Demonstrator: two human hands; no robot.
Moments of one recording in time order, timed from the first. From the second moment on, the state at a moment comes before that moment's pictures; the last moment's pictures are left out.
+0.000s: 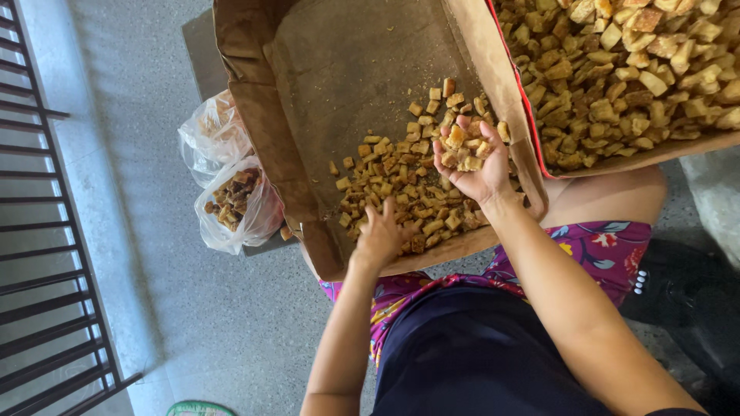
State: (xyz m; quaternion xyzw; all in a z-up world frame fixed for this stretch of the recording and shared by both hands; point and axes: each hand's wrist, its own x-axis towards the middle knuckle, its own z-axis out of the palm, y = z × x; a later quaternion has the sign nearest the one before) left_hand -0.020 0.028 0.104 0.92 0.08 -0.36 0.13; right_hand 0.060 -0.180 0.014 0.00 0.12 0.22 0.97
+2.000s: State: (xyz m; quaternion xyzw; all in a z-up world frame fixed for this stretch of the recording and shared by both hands) left_hand 0.033 0.077 0.011 0.90 0.11 -0.17 0.39; right_hand 0.054 -0.181 0.009 -0.04 0.12 0.19 0.97
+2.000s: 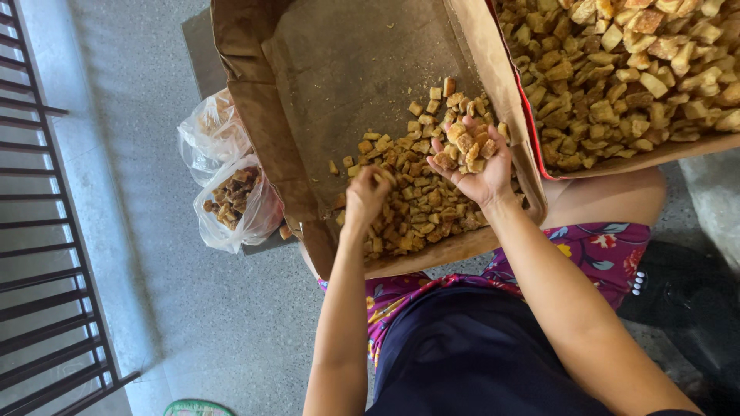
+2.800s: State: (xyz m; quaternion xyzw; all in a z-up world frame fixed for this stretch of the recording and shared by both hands) left_hand 0.074 0.006 0.121 0.82 0.00 -0.20 0.54; right_hand 0.056 -0.180 0.019 0.00 0.14 0.19 0.97
